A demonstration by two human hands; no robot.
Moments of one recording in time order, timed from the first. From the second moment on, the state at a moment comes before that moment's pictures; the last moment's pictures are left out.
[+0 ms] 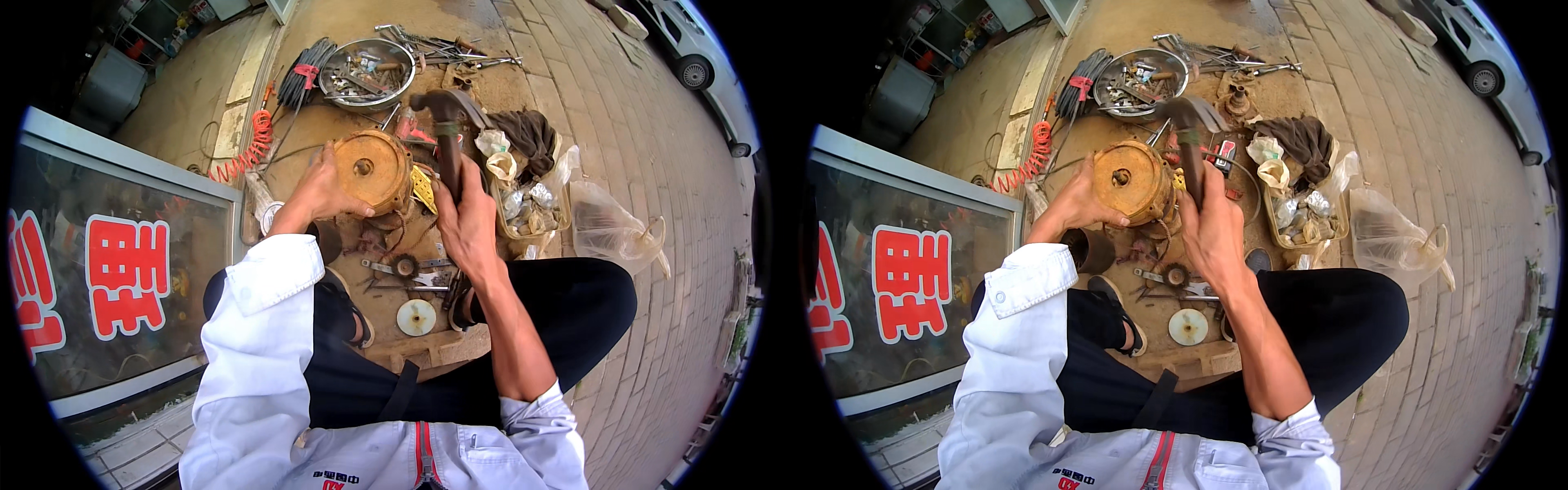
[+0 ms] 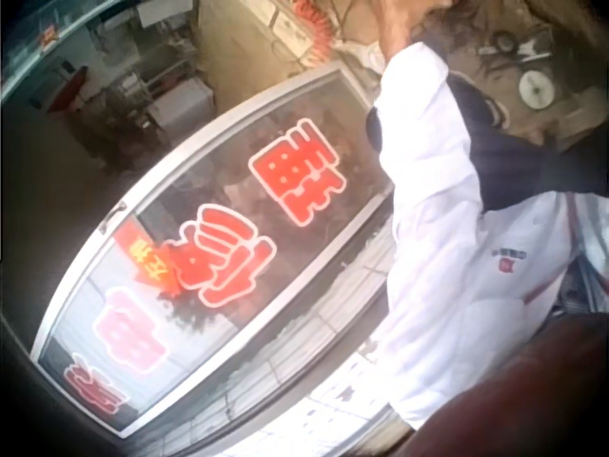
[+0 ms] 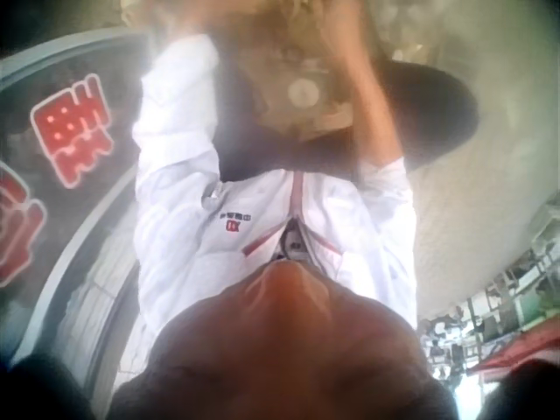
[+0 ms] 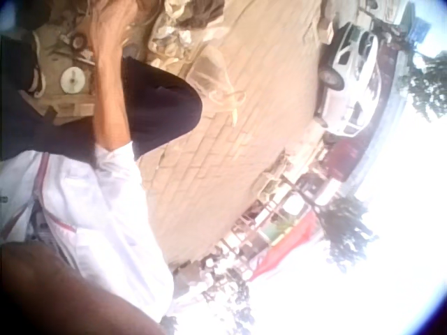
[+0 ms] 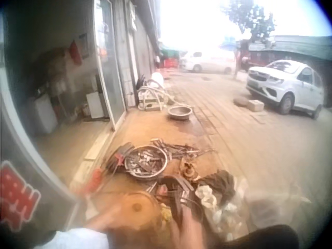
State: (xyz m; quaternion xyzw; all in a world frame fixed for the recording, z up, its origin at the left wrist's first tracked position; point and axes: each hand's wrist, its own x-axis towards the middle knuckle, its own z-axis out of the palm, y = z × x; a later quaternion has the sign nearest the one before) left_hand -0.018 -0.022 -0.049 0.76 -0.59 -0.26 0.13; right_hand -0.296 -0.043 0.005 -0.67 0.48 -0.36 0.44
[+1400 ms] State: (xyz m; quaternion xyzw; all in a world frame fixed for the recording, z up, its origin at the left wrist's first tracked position) left_hand -0.024 -0.004 -0.054 0.65 -0.62 -0.32 0.31; right_hand -0.319 -0.001 -0.018 -0.88 0.41 -0.14 0.21
